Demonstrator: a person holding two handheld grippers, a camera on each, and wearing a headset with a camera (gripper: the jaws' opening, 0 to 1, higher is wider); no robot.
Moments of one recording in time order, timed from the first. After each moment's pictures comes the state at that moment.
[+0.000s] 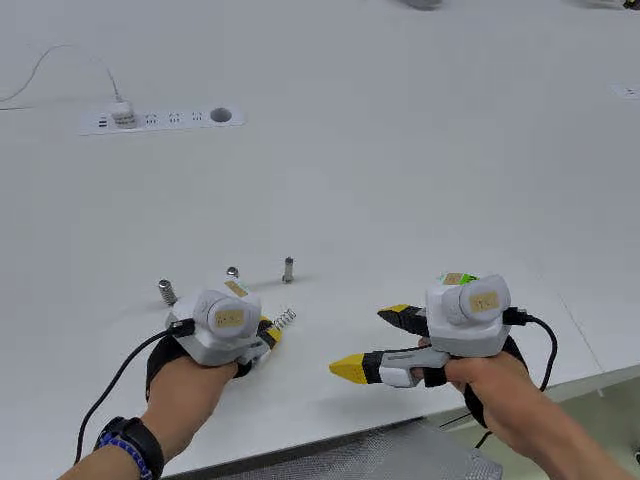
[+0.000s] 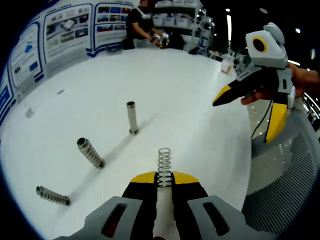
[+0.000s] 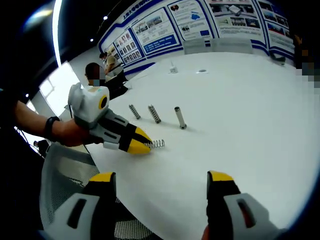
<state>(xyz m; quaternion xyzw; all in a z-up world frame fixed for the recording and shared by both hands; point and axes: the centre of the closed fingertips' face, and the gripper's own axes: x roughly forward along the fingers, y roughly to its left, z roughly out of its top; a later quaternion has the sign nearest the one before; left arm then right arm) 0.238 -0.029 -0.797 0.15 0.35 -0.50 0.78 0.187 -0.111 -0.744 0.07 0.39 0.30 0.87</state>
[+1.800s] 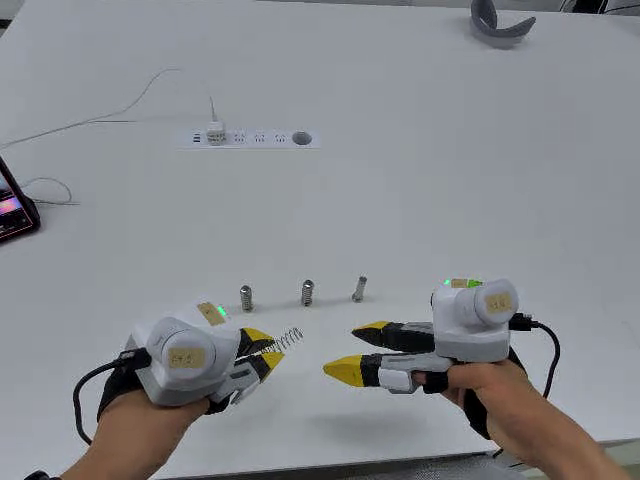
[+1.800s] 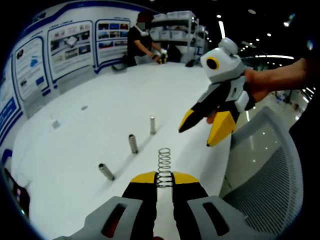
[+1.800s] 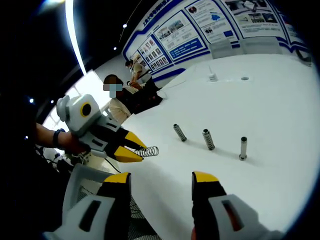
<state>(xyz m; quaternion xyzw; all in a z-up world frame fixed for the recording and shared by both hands) 0.224 0.063 -0.710 0.16 0.29 -0.51 0.79 0.214 0.004 -0.705 0.14 0.35 0.42 0.83</state>
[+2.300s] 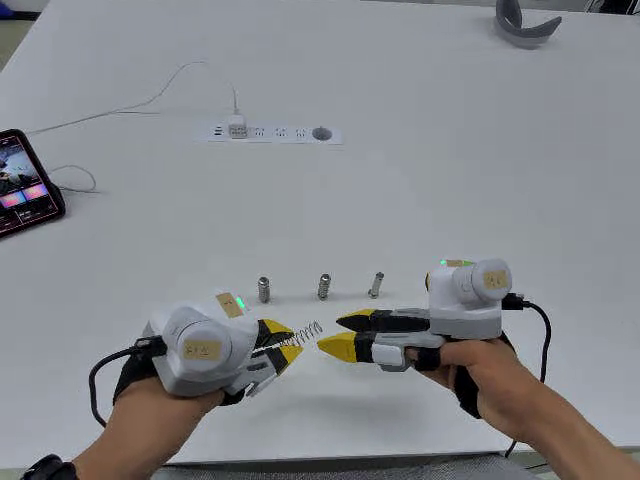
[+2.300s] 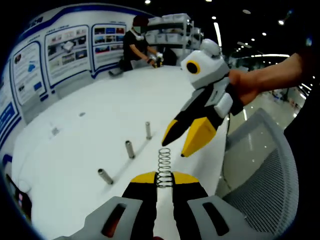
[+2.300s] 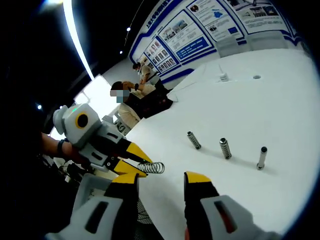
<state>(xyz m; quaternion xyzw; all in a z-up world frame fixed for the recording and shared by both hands) 0.215 0.059 -0.695 0.16 0.27 -0.52 0.79 0.223 0.032 -0.693 0.17 0.34 0.45 0.81</state>
